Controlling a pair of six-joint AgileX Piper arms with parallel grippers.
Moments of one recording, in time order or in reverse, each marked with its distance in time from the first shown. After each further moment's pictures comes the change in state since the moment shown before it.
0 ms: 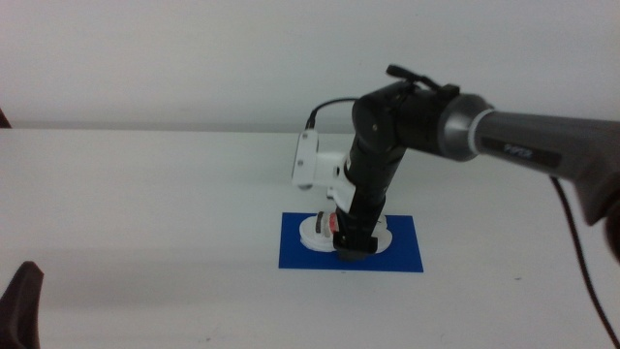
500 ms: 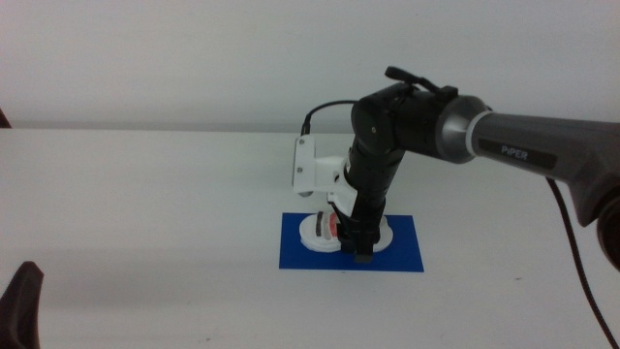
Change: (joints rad) left arm 0.000 0.000 0.000 0.000 0.000 0.000; right arm 0.000 0.019 0.000 -0.004 0.000 -0.081
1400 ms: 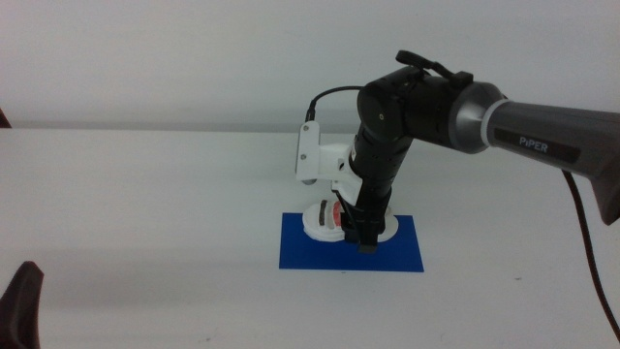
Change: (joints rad) left arm 0.000 0.000 0.000 0.000 0.000 0.000; right arm 0.000 -0.050 0.000 -0.023 0.029 0.029
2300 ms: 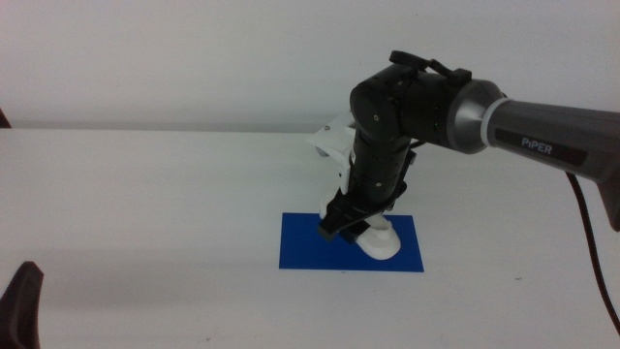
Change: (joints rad) left arm 0.000 0.000 0.000 0.000 0.000 0.000; right arm 0.030 -0.026 0.000 -0.087 0.080 0.794
